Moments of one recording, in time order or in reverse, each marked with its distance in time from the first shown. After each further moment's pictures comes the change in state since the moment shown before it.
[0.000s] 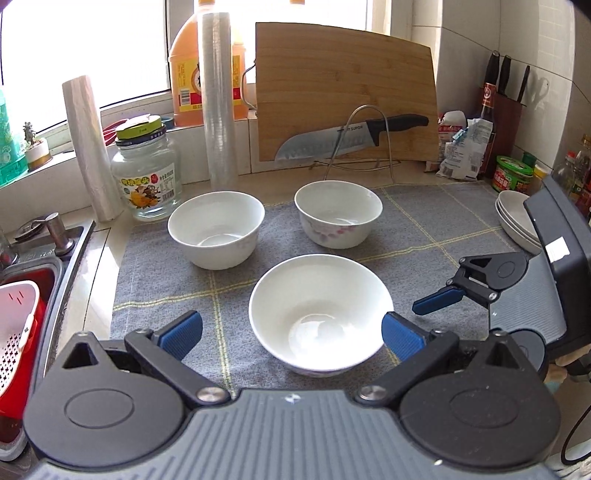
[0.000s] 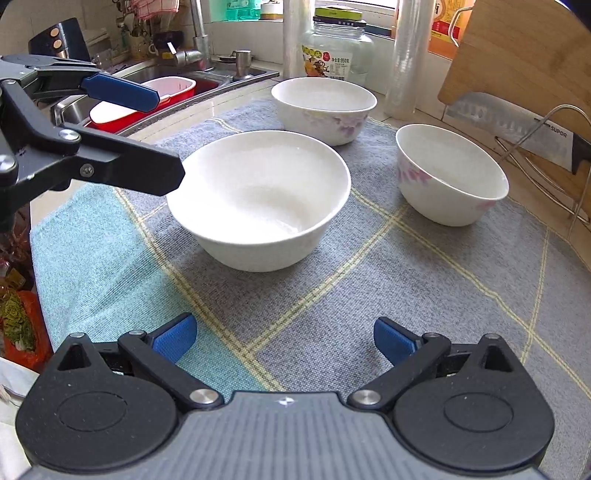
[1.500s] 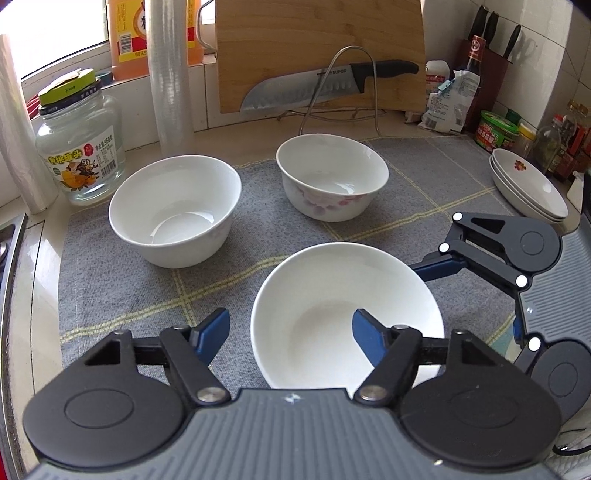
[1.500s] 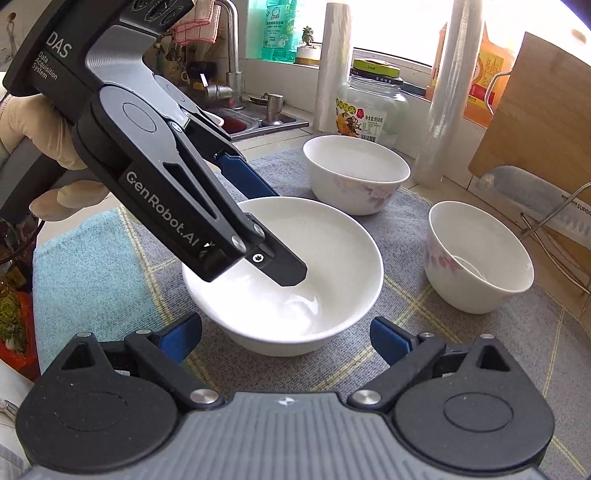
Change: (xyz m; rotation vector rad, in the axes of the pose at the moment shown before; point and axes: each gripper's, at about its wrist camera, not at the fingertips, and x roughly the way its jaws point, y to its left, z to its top) left arm 0.075 0.024 0.030 0.083 0.176 -0.175; right arm 0.004 0.011 0.022 -0.123 -0.163 0.023
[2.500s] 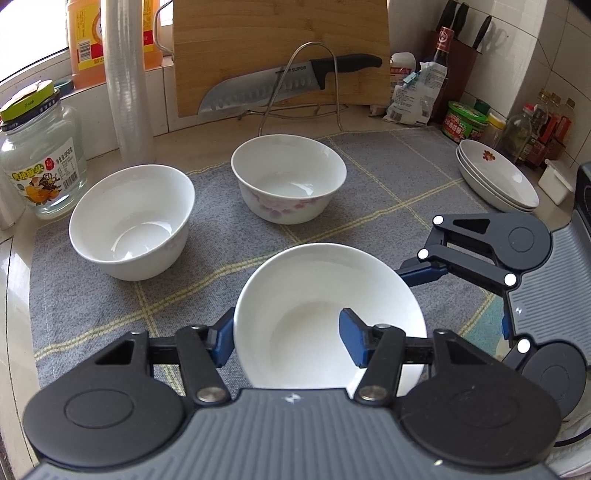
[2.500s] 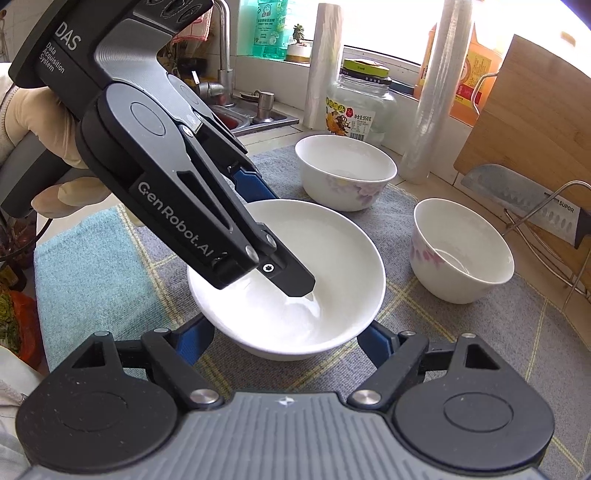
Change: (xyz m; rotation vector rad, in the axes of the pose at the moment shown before) left arm 0.000 -0.015 0.011 0.054 0.022 -0.100; right arm -0.014 0.001 -0.001 0.019 0.025 -0.042
